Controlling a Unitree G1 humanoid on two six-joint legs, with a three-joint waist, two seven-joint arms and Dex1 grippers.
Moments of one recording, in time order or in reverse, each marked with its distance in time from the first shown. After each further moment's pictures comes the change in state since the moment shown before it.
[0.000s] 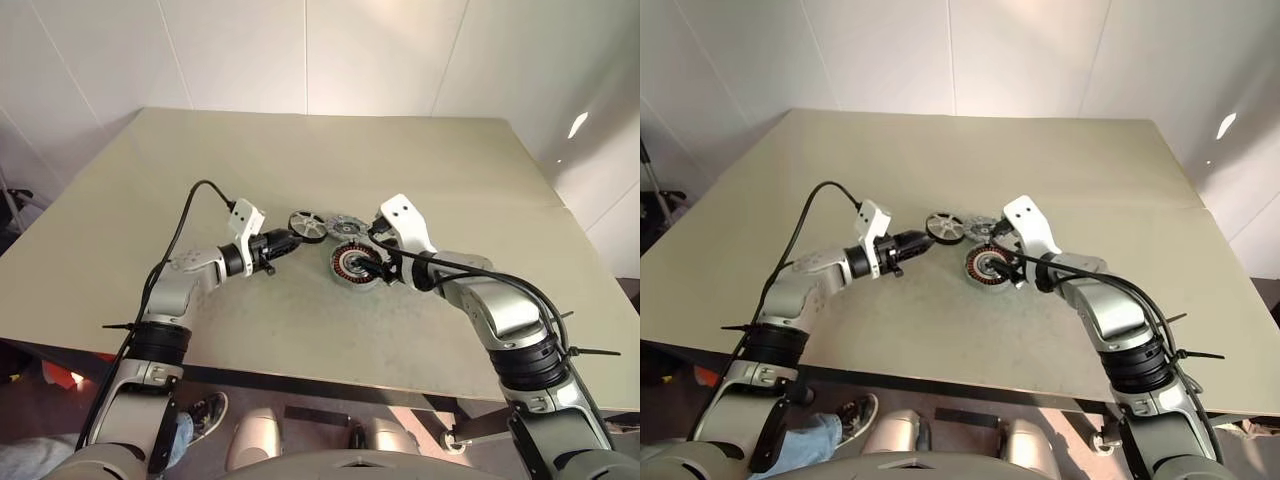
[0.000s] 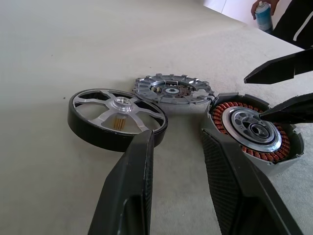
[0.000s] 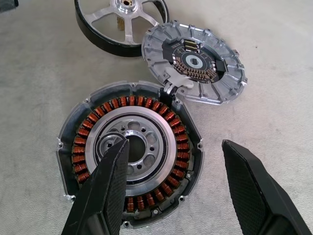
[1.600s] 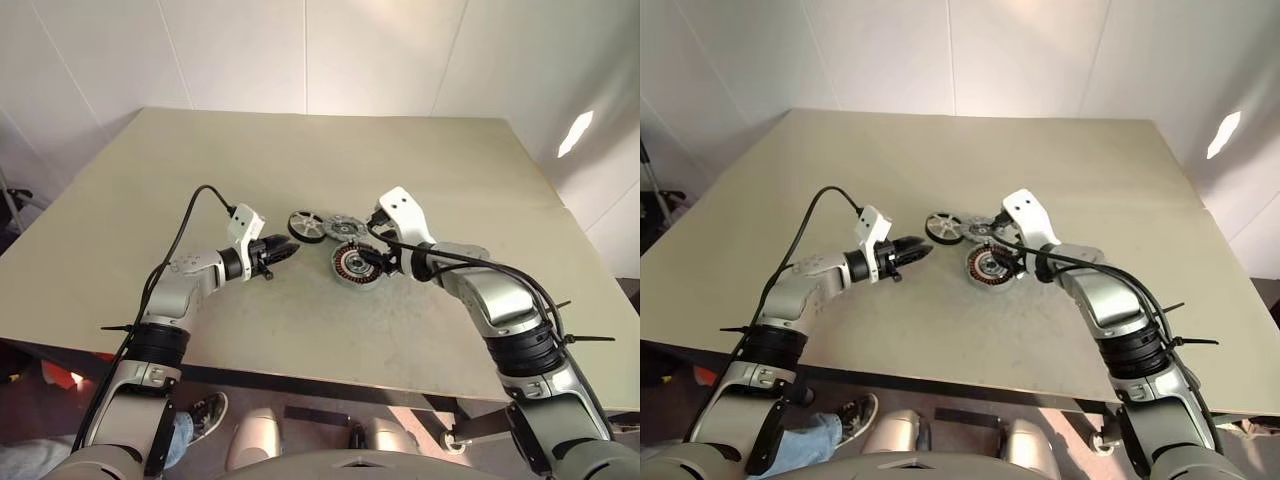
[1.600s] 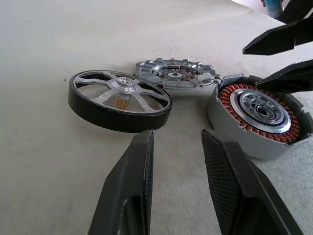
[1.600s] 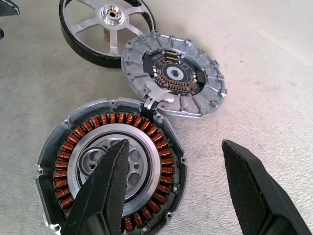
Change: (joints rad) left arm 0.004 0.014 -0.018 0.022 0.016 -0.003 0.001; right arm -0.062 -0.014 0.013 0.090 -0.024 -0.064 0.017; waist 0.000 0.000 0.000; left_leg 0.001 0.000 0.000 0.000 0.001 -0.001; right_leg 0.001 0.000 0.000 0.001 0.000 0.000
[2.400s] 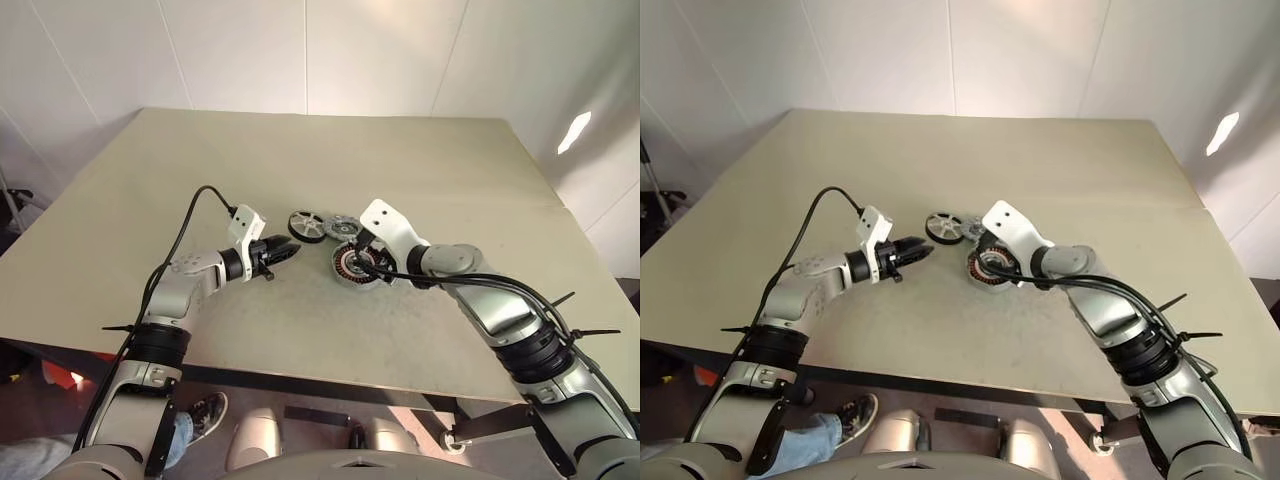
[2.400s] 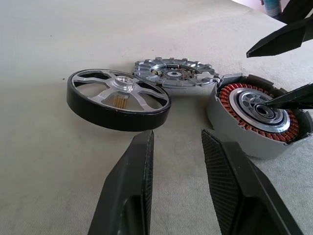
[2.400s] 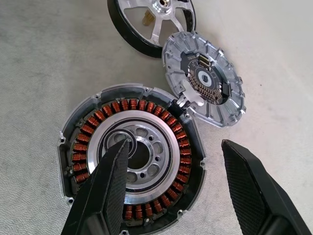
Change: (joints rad) left arm 0.002 -0.003 -0.002 0.003 0.001 -0.001 0.001; right arm -0.005 -0.115 0.178 -0.053 -0.113 -0.126 0.102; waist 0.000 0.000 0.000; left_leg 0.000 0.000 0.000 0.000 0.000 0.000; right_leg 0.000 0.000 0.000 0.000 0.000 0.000
